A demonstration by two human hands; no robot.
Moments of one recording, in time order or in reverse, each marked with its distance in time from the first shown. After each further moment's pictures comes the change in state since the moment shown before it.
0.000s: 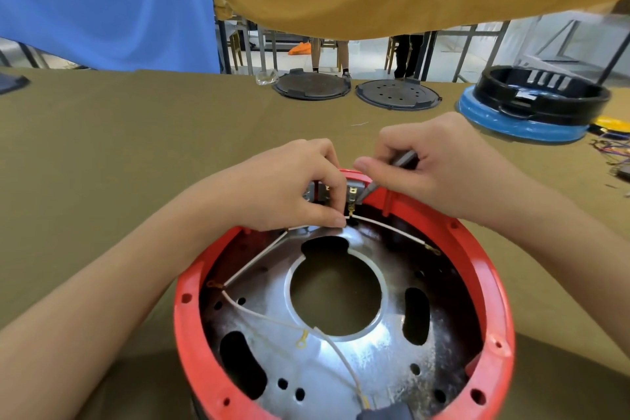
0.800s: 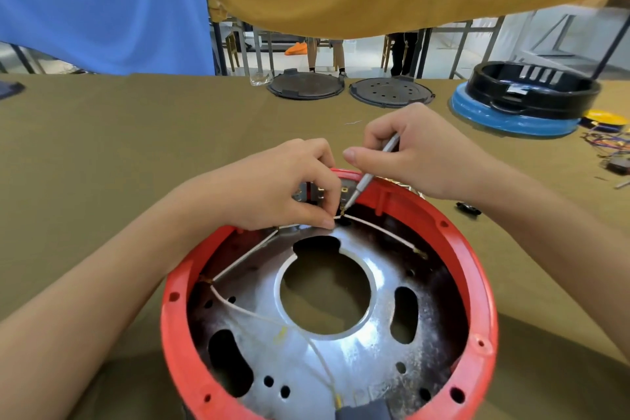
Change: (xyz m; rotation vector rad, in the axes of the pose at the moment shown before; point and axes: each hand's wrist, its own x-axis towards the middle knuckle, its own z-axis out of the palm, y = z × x) left_hand 0.001 0.000 0.001 0.027 -0.033 0.056; right_hand 0.011 0.006 0.000 0.196 -0.086 0.241
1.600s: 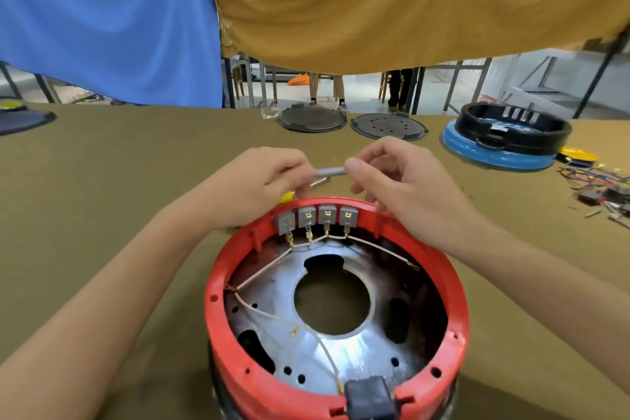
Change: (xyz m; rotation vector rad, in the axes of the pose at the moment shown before) left_hand -0.029 -0.009 -0.026 -0.093 0.341 -0.115; right_hand -0.026 -0.042 0.010 0.218 0.219 0.096
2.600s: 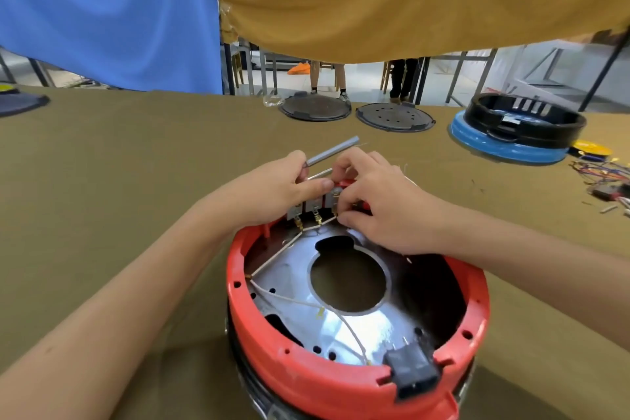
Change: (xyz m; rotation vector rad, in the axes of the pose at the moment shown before) left_hand 0.015 -0.024 0.033 -0.039 -0.096 -0.306; right_hand 0.016 0.005 0.027 -0.625 -0.422 -0.124
